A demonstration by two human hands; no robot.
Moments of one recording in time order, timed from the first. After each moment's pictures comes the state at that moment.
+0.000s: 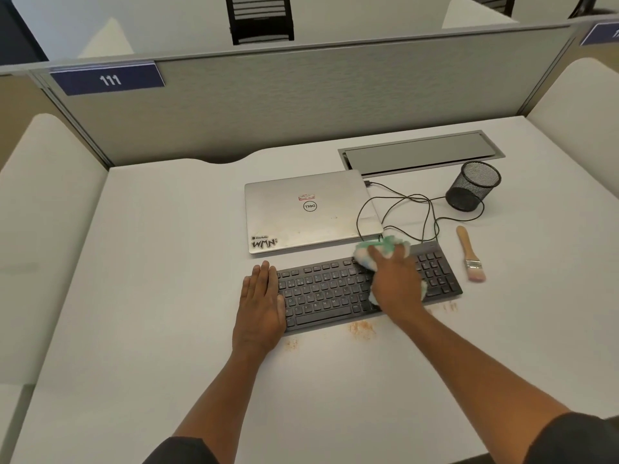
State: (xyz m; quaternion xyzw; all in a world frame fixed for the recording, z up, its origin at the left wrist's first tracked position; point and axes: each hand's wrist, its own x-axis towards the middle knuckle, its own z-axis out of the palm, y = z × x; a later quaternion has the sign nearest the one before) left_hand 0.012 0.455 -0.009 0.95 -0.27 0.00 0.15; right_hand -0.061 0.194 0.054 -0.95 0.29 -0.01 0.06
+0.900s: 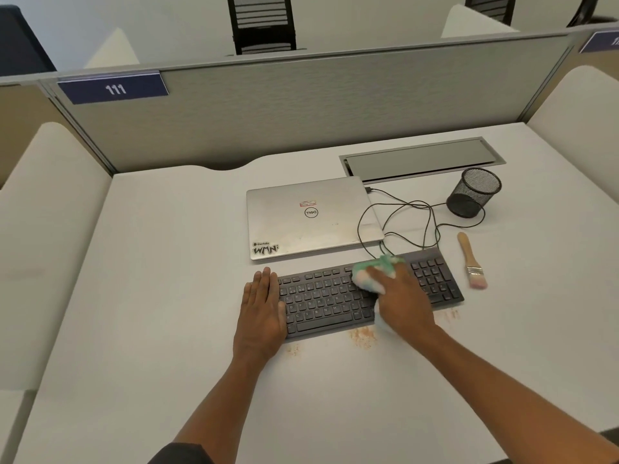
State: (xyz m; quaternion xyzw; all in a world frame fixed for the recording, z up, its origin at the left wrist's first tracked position) left_hand 0.012 0.455 -0.009 0.95 -0.27 0.00 0.15; right_hand -0.092 0.185 0.050 -0.97 0.21 -0.01 0.13
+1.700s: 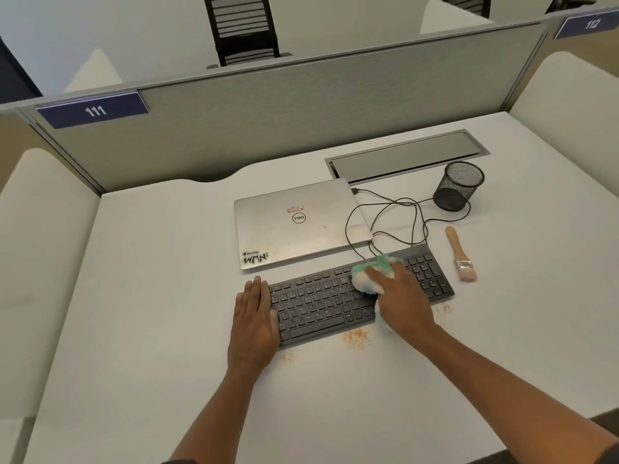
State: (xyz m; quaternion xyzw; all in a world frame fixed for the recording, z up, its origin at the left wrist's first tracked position) left_hand 0.011 0.455 -0.006 0.95 -0.26 0.00 0.15; right_hand -0.101 0.173 0.047 -0.96 0.23 -0.01 0.14
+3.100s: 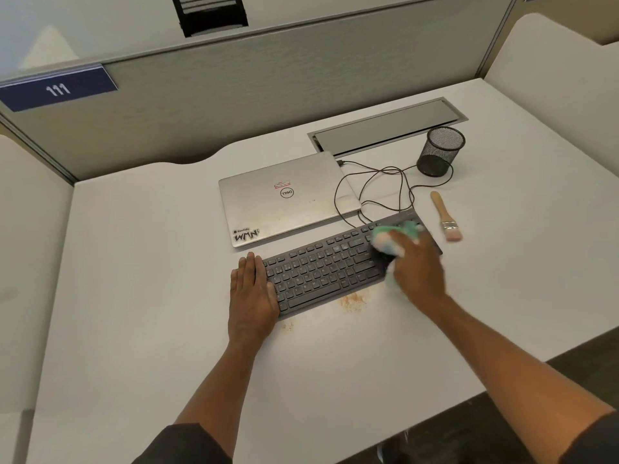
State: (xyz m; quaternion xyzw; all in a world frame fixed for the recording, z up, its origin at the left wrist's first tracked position) left_hand 0.011 0.454 -0.005 0.95 -0.27 -0.01 0.17; right_hand -0.129 0.163 0.043 -0.90 0.36 -0.11 0.20
